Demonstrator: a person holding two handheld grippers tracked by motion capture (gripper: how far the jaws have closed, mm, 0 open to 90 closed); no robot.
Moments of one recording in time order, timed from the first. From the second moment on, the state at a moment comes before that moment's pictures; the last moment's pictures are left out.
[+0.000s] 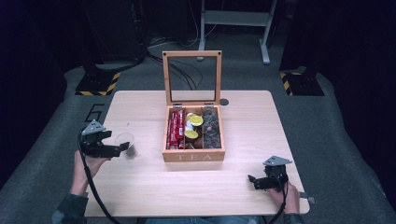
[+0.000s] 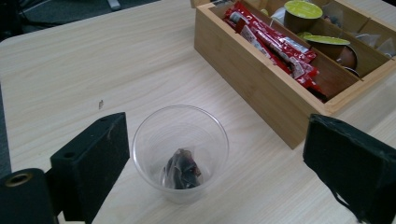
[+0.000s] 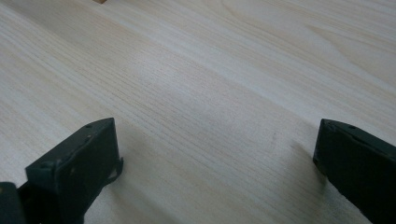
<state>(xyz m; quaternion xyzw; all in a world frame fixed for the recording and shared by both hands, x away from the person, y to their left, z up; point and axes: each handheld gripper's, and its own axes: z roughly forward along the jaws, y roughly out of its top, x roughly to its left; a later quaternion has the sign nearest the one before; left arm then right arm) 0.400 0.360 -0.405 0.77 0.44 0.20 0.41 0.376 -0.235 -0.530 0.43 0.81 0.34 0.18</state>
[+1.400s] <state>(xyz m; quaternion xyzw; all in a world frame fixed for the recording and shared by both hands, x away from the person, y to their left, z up) 0.341 0.297 -0.488 0.81 0.38 0.18 0.40 0.376 -0.235 -0.530 0.44 0.81 0.34 0.18</state>
